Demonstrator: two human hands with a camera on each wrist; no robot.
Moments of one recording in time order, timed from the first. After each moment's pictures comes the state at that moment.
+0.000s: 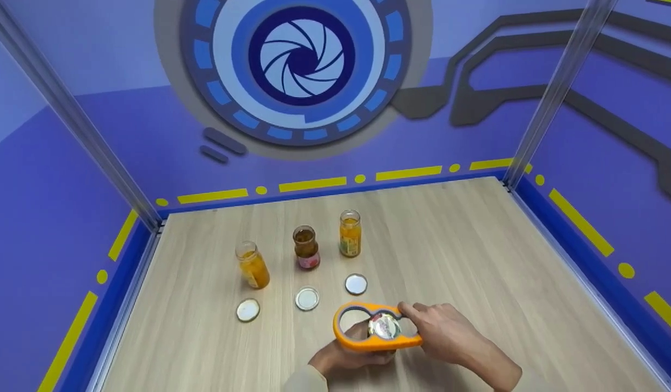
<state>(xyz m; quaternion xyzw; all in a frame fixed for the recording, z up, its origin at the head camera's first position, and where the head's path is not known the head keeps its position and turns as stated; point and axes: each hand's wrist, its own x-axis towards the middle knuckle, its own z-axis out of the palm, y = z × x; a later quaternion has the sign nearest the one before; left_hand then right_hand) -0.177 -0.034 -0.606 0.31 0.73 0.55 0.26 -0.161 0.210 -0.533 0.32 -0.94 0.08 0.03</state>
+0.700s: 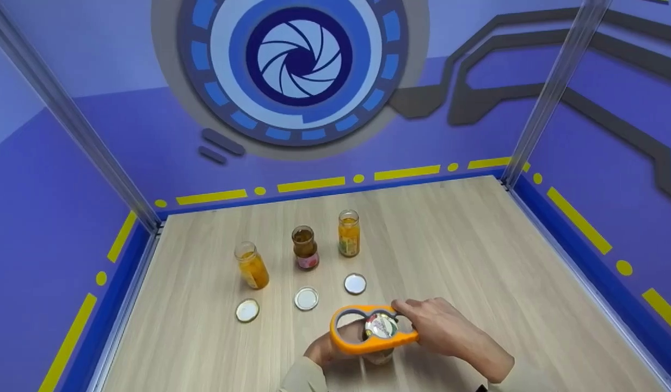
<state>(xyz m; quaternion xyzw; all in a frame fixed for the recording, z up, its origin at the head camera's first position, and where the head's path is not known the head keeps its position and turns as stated) -0.192 -0.043 -0.604 0.33 0.68 0.56 0.33 -0.174 0.209 -0.534 0.35 -0.93 0.09 0.00</state>
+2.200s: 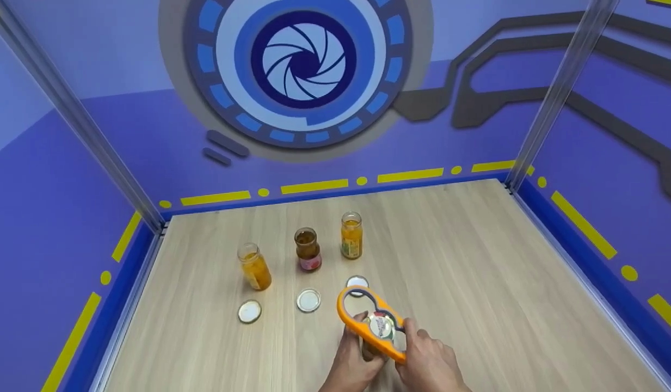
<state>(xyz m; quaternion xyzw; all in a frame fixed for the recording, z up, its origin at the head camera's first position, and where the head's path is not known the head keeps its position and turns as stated) -0.132 -0.014 -0.599 0.03 0.80 0.59 0.13 -0.108 0.152 -0.535 0.04 -0.99 0.15 -0.02</state>
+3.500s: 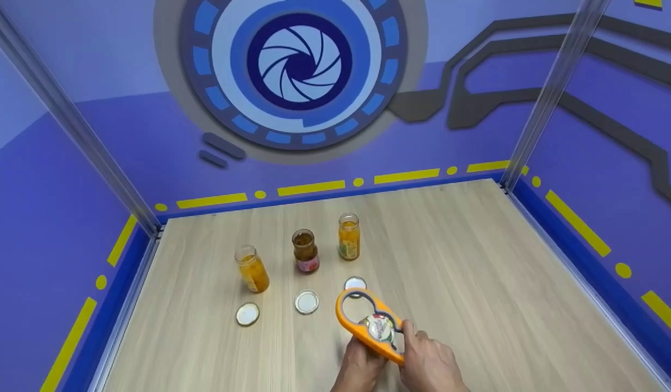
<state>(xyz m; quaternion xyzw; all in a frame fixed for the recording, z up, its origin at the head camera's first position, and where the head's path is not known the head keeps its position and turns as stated) -0.135 0.004 -0.601 -0.01 0.77 0.62 0.16 -0.103 0.150 -0.535 0.06 -0.99 0.10 0.02</state>
